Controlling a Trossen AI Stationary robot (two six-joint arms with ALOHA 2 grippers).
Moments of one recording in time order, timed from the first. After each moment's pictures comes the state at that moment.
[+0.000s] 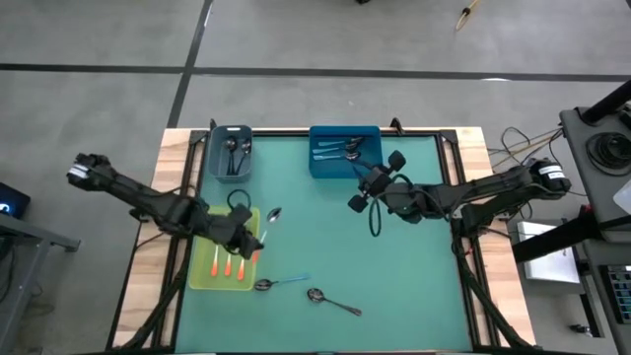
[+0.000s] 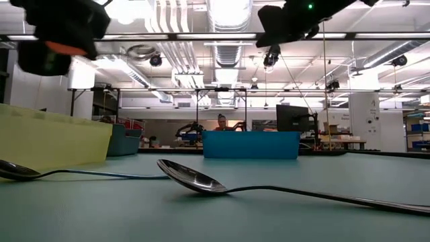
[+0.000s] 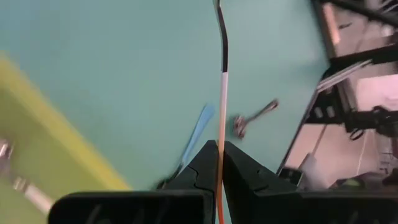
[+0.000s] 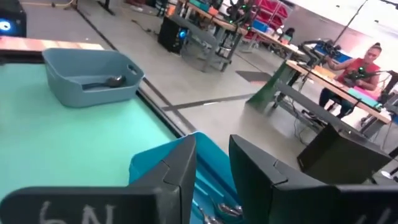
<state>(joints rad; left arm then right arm) -0.38 0.98 0.68 -0.45 -0.15 -1.32 0.10 1.31 0.84 0.18 0.93 -0.13</state>
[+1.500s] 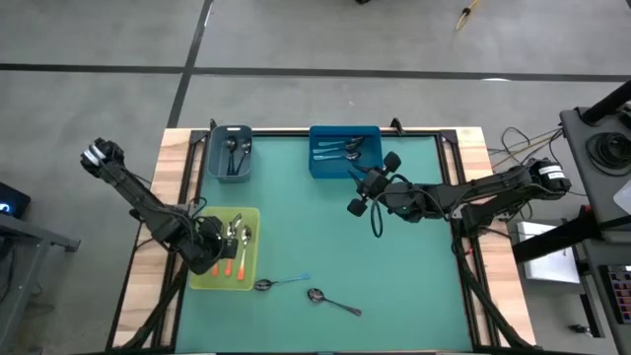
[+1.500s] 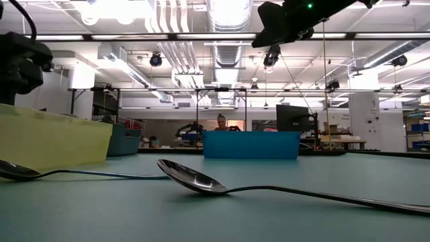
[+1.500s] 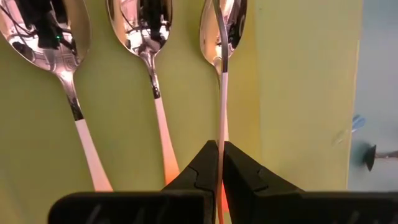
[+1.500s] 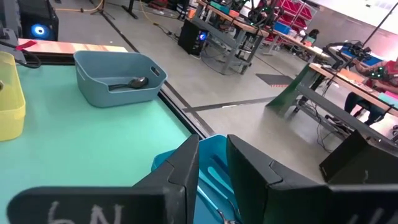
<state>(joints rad) -0.76 0.90 0.41 -0.69 -0.36 -2.13 0.10 1.31 0.84 0.19 0.83 -0.12</state>
